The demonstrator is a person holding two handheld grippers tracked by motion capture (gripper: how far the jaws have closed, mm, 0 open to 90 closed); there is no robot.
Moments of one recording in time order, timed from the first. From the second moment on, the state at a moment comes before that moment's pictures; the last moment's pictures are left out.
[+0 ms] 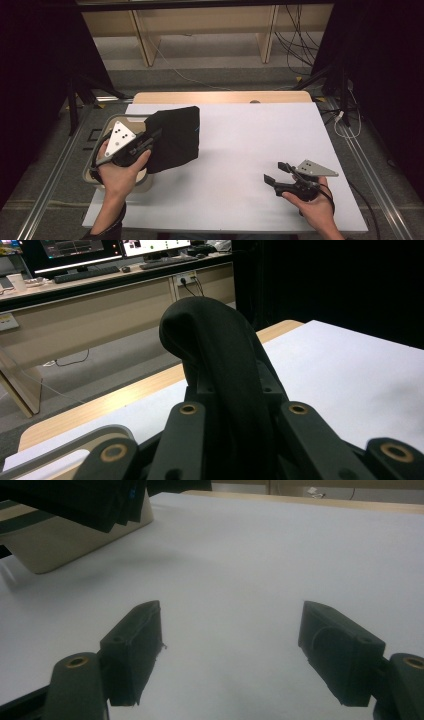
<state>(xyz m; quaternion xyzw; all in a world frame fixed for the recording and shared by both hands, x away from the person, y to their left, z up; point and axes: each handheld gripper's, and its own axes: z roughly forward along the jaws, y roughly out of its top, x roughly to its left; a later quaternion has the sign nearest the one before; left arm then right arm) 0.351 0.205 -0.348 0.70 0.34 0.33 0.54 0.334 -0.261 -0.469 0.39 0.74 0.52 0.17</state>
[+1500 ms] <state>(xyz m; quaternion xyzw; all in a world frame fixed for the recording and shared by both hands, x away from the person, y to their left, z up) 0.357 0.237 -0.341 0.68 0.37 0.34 0.53 0.334 -0.261 -0.469 0.39 0.74 0.52 0.18</state>
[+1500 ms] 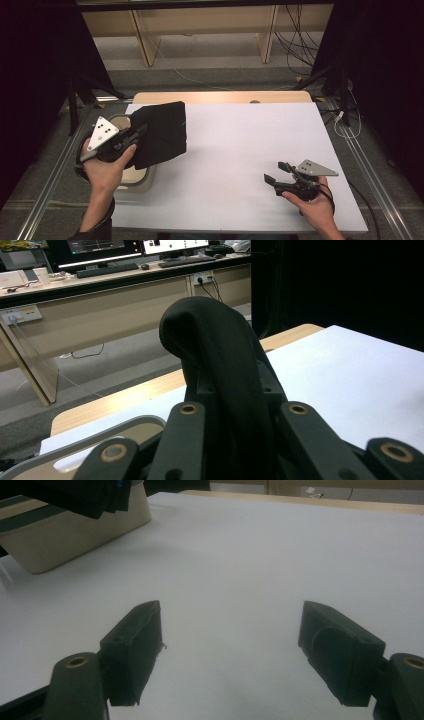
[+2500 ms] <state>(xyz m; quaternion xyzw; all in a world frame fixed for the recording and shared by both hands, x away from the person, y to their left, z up) 0.356 0.253 -0.337 0.67 0.39 0.35 0.53 0.334 -0.262 -0.469 0.39 0.74 0.52 0.18</state>
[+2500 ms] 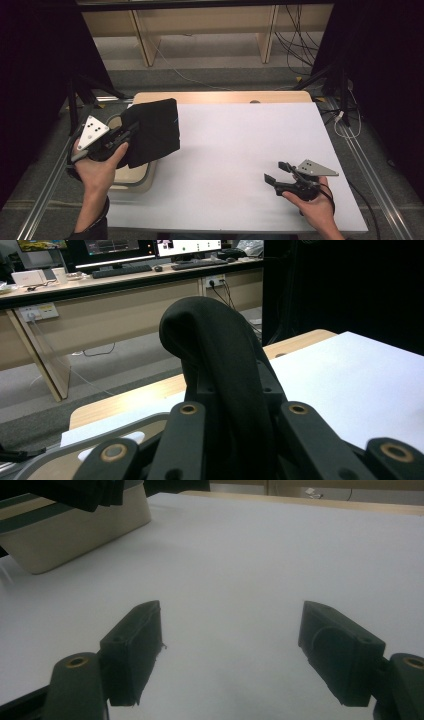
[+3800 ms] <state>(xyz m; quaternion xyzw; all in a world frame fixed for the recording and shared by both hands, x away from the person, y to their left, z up) 0.355 0.273 -0.334 0.65 0.41 0.36 0.53 0.334 -0.261 -0.469 0.39 0.74 0.52 0.18</state>
